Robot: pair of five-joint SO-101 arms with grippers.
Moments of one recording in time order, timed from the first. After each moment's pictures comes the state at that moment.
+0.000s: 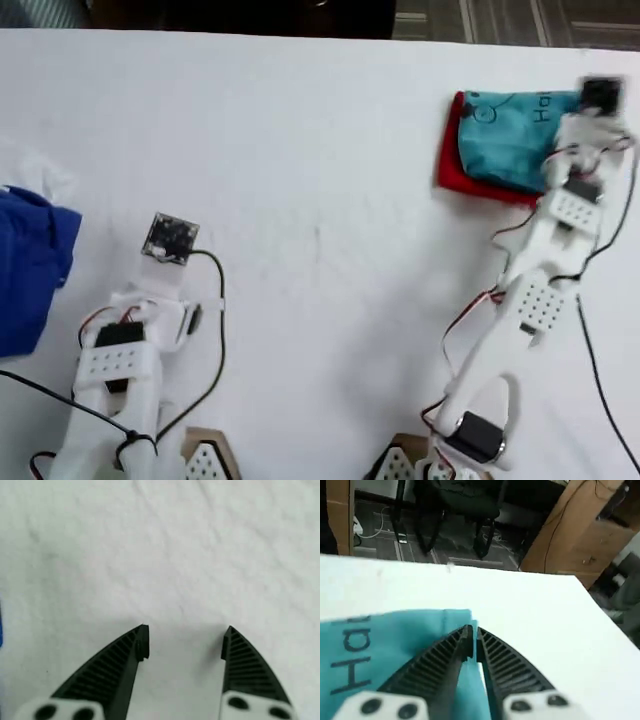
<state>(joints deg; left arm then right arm) -17.2 -46.8 83.1 32.5 -23.2 26.6 80.1 -79.8 21.0 18.9</state>
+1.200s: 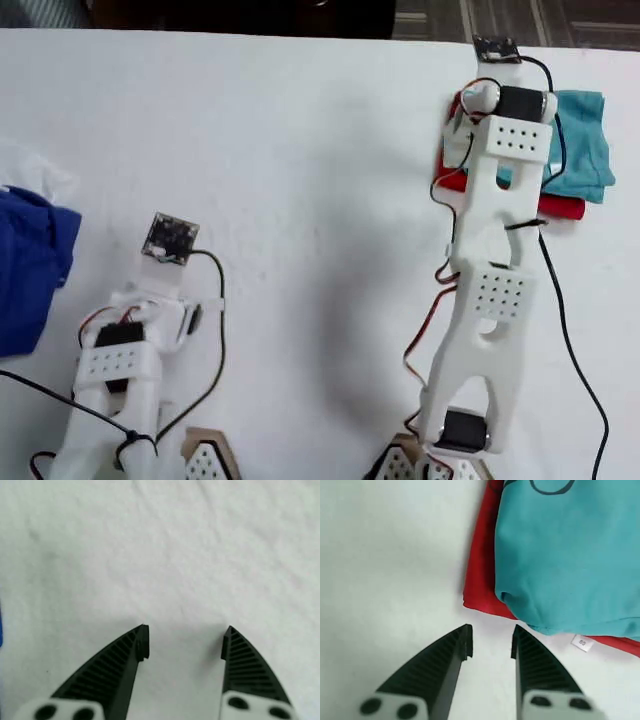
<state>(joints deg) -17.2 -46.8 83.1 32.5 -23.2 5.7 53.1 -71.6 99.1 9.8</state>
